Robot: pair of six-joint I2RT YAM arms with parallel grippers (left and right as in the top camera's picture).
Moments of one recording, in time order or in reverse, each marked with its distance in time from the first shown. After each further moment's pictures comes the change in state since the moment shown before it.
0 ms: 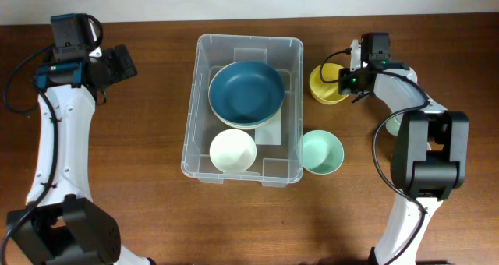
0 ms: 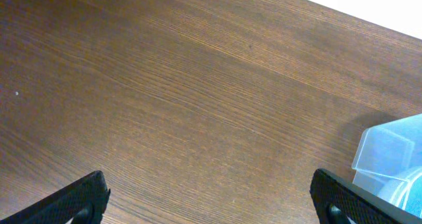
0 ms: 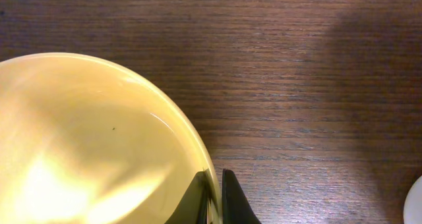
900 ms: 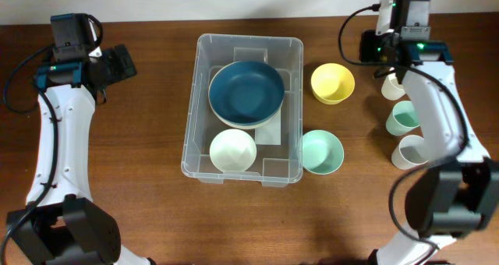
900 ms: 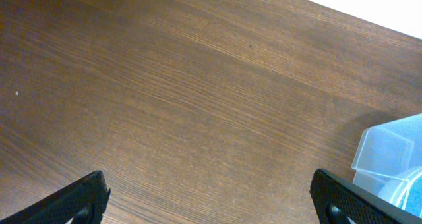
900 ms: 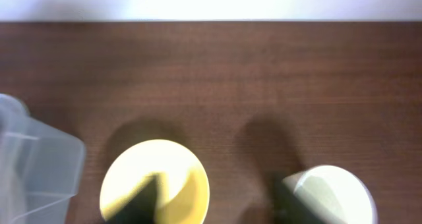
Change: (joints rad) left arm 0.000 0.000 0.000 0.000 0.000 0.000; right arm 0.000 -0.277 0.132 -0.135 0.047 -0.003
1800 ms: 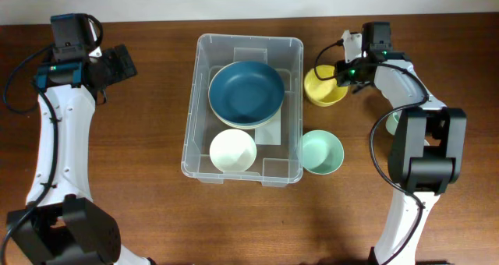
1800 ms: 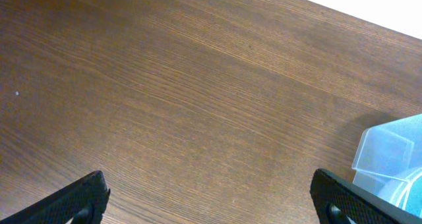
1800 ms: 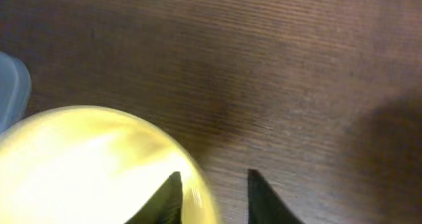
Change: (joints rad) left arm 0.000 0.000 0.000 0.000 0.000 0.000; right arm 0.000 0.327 -0.002 0.079 -0.184 -0.175
